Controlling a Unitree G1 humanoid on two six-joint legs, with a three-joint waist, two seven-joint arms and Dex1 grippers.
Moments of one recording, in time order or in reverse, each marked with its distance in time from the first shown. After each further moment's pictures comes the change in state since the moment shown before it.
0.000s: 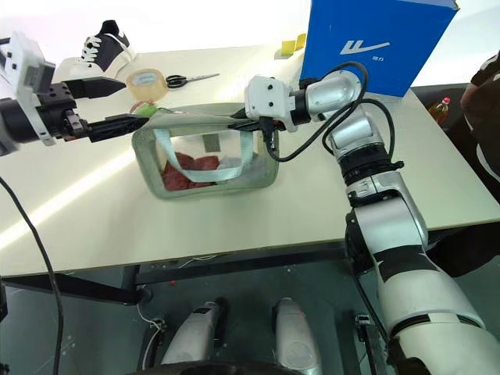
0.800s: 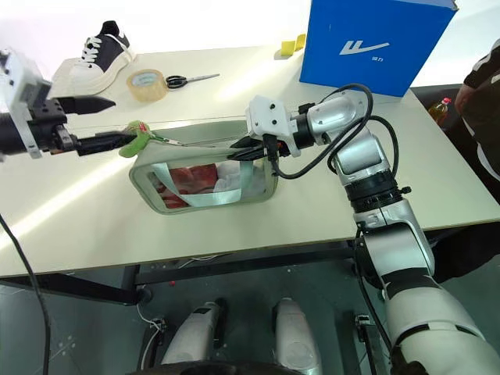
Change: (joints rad) left arm 0.104 0.073 -0.030 0.028 0.062 -0.032 -0.070; right arm 0.206 -0.070 0.002 -0.495 0.120 0.507 0.107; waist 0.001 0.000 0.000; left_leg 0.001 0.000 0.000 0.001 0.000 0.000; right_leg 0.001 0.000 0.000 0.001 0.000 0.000
